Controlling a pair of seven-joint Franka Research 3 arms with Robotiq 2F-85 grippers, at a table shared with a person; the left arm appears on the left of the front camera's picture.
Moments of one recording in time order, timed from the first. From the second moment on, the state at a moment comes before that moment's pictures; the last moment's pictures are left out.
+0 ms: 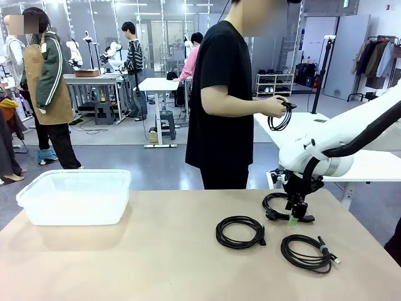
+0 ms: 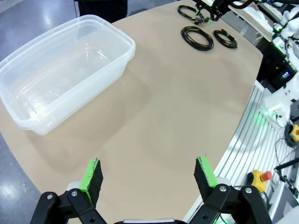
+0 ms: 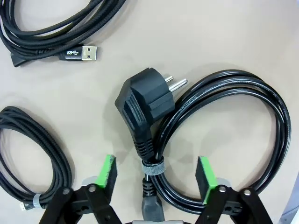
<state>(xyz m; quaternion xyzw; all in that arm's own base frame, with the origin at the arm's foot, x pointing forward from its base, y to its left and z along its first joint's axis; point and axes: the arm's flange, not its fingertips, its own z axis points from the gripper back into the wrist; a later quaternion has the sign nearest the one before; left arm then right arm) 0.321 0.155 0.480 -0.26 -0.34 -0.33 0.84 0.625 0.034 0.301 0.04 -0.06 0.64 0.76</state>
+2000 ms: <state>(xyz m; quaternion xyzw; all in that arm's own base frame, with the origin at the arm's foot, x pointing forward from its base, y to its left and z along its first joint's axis) 0.321 0.155 0.480 -0.26 -0.33 -0.33 0.84 0.494 0.355 0.412 0.01 -0.05 0.66 0.75</state>
